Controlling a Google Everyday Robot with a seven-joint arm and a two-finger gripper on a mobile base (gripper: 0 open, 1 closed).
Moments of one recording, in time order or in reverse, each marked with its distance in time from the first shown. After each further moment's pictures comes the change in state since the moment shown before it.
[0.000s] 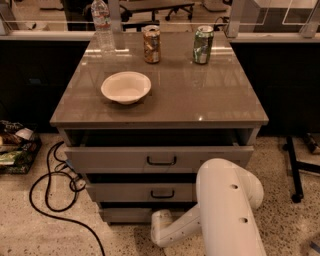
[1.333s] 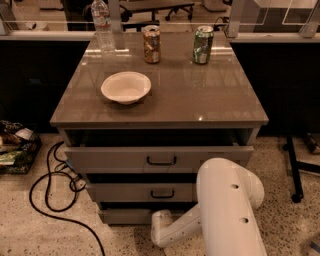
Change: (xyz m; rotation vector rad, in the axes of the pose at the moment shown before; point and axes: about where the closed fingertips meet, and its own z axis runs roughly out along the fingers) arm -0.001 -0.001 -0.004 -0.001 0.000 0.000
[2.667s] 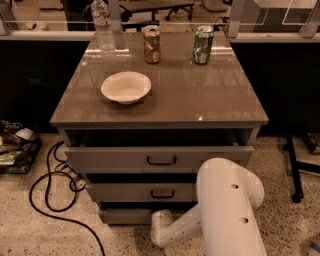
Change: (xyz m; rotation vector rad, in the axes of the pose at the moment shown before) arm 0.000 0.000 0.000 0.000 0.000 0.000
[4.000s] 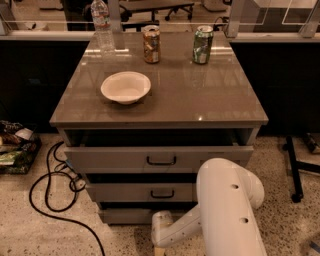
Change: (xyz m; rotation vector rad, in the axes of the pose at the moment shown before) arm 0.000 0.000 0.000 0.000 0.000 0.000
